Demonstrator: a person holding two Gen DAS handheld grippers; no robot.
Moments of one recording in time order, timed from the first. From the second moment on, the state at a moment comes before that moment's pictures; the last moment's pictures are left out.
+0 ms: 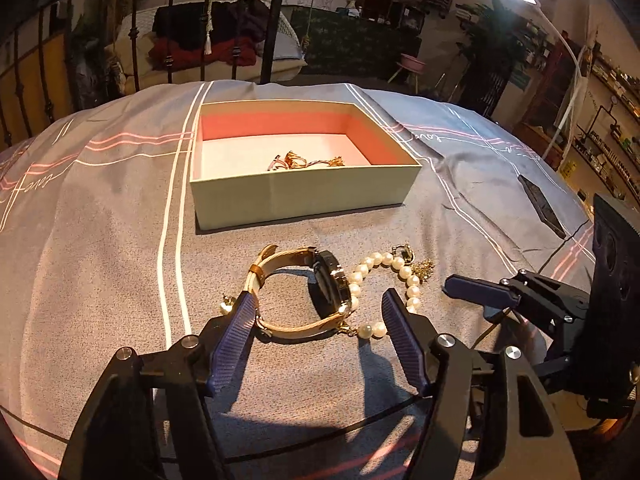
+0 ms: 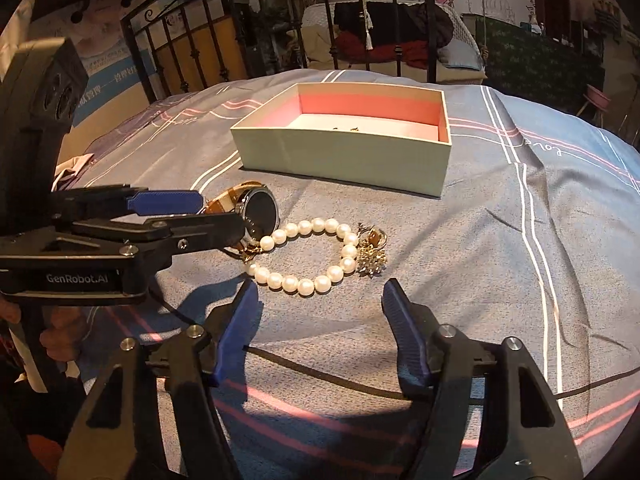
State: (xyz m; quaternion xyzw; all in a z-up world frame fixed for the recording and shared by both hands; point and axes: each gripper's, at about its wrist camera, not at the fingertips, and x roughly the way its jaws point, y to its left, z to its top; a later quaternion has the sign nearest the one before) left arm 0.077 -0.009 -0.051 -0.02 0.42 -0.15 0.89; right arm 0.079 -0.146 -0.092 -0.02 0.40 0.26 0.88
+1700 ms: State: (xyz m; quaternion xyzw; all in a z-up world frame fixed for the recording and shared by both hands) left arm 0.115 0.007 -0.056 -0.12 0.44 -0.17 0.87; right arm 0.118 -0.113 -0.083 -0.03 0.40 0.25 0.88
